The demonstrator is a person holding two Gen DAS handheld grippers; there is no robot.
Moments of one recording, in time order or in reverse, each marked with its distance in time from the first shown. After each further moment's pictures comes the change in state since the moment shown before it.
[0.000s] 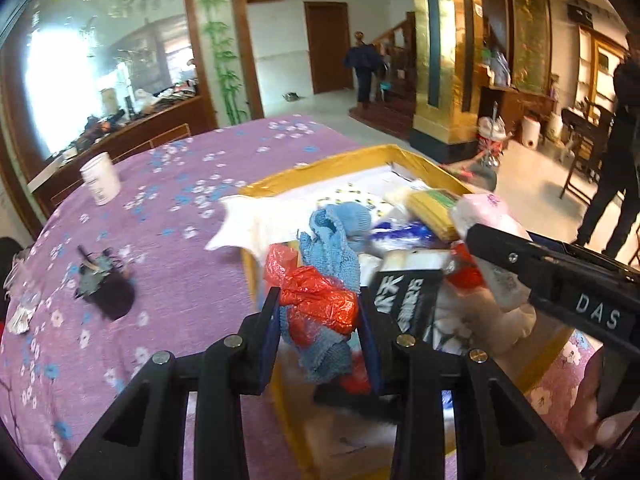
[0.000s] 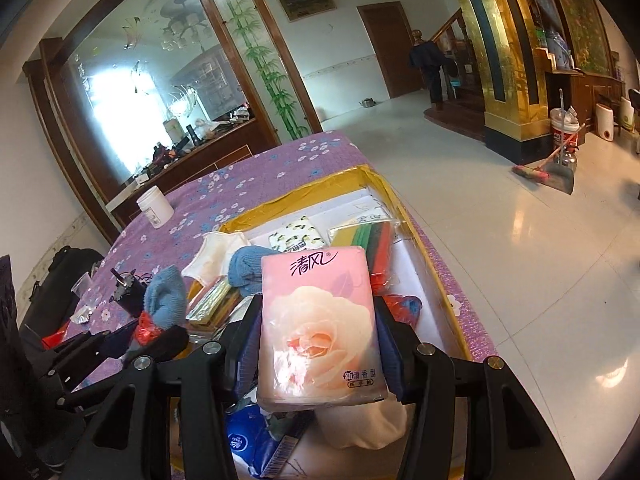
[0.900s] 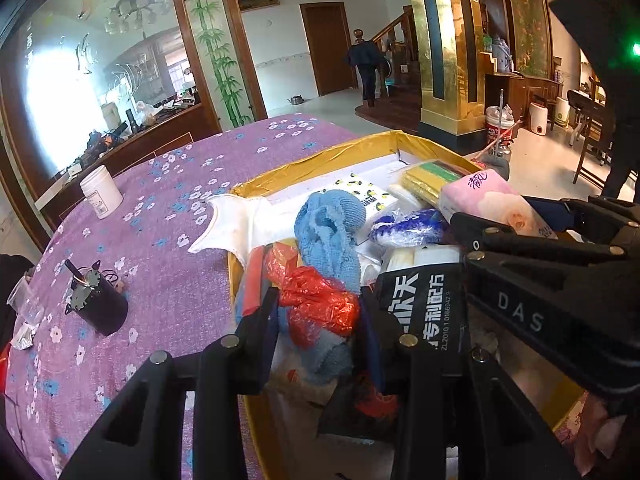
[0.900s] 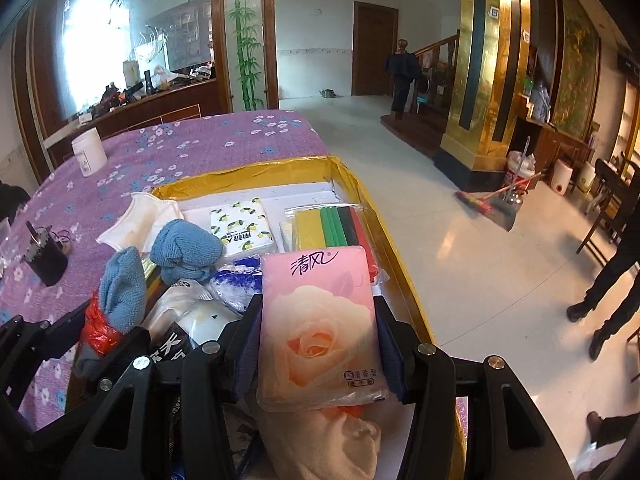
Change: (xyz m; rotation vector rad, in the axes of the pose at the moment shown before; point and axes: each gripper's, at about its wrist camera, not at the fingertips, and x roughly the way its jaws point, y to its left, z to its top) left arm 0.028 -0.009 -0.005 0.049 -0.022 0.068; right arm 0.049 0.032 0.009 -0.218 0.055 -0.324
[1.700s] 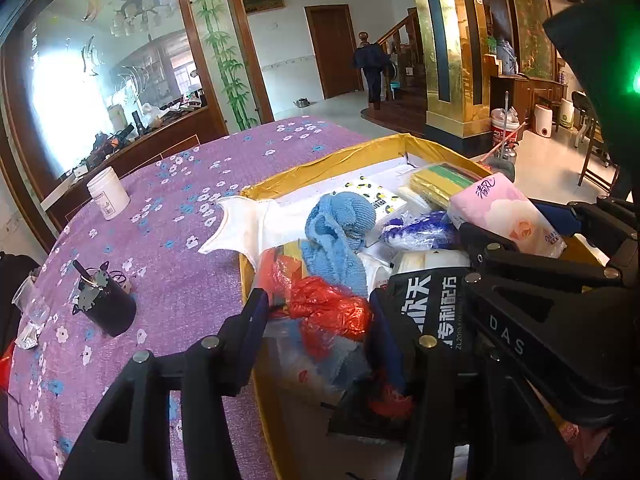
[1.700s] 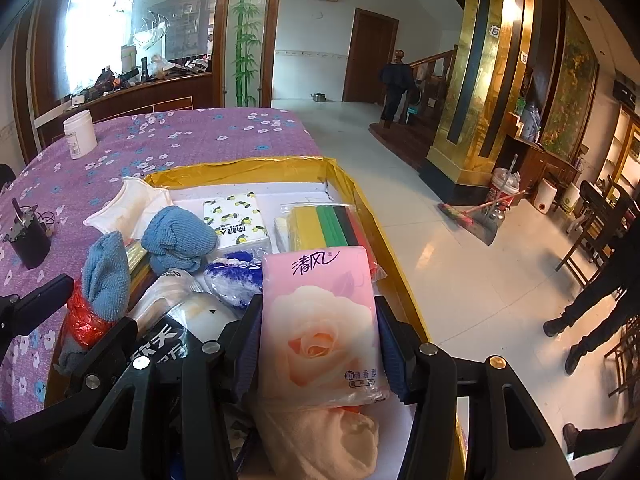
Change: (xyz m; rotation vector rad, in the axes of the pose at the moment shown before) left arm -0.002 0.004 0.000 -0.008 -0.008 0.019; right arm -0.002 0.011 -0.001 -0.046 -0.009 -0.076
